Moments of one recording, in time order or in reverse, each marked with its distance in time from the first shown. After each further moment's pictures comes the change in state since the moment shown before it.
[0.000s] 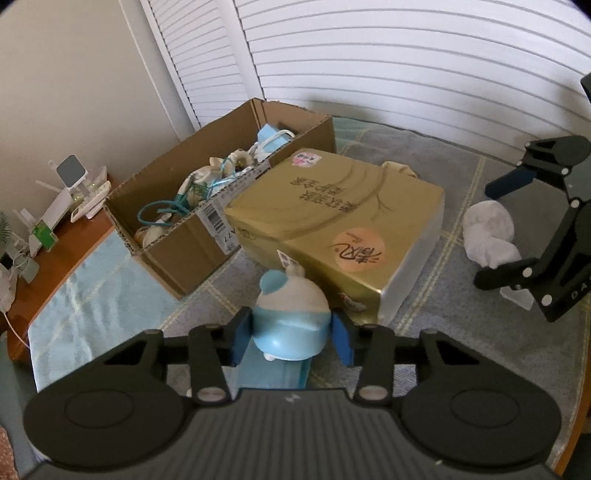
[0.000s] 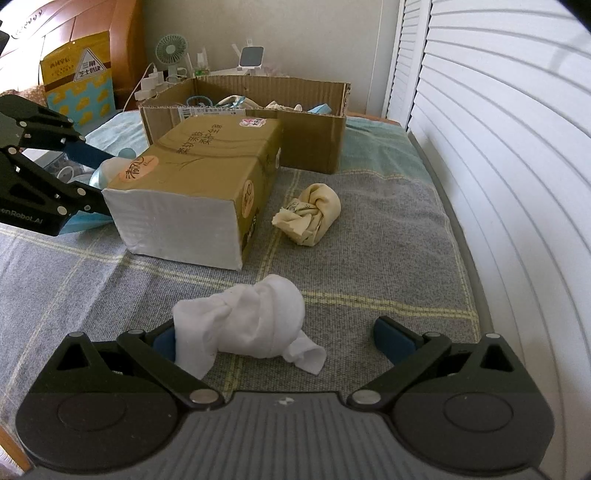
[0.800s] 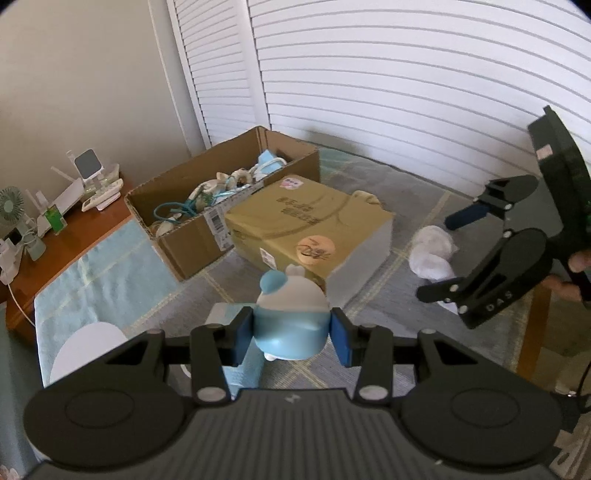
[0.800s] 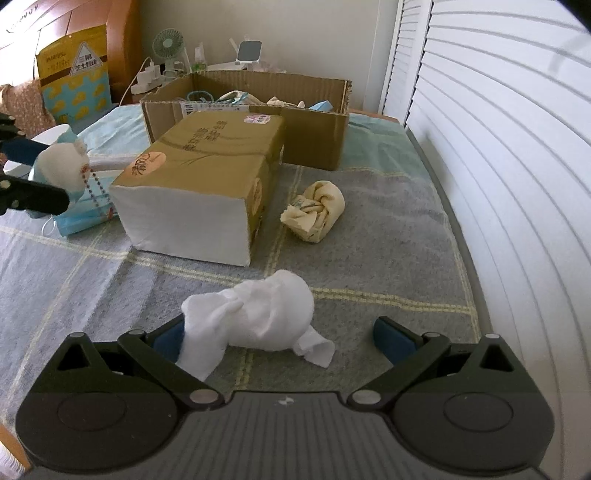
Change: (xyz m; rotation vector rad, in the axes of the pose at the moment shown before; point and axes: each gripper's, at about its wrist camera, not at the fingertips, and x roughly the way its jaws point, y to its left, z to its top) left arm -0.064 -0.015 -0.017 -0.101 -0.074 -0.028; right arm -0.004 0.011 0.004 -0.008 0.021 -0.025
